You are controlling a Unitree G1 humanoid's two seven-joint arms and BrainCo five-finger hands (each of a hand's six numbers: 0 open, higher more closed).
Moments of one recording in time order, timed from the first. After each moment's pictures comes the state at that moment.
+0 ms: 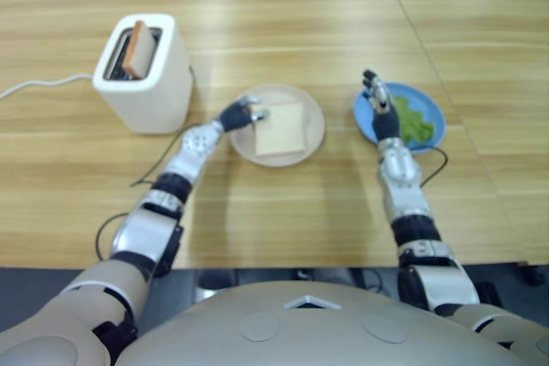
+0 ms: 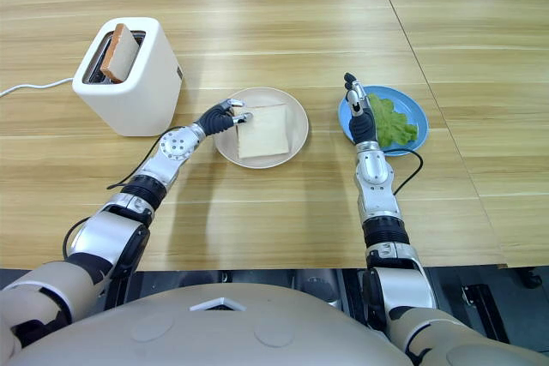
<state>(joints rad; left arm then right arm) -0.60 0.19 -0.29 0.98 0.29 -0.46 -0.23 -0.25 -0.20 -0.10 0.57 -0.03 -0.47 0.02</state>
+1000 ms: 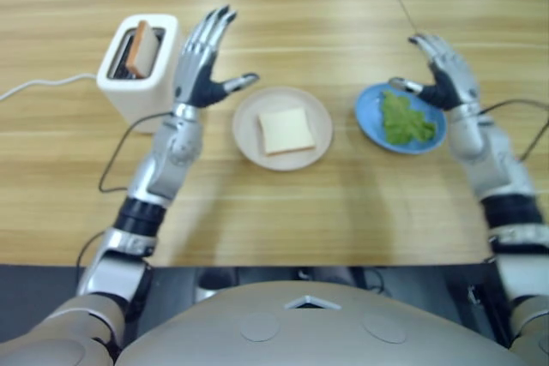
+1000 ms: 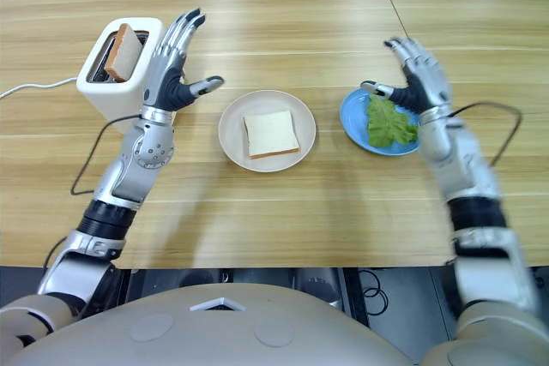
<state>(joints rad) -0.24 0.20 -0.13 0.13 0.31 -0.31 0.21 -0.50 -0.89 0.22 0.71 -0.93 -0.32 -0.35</state>
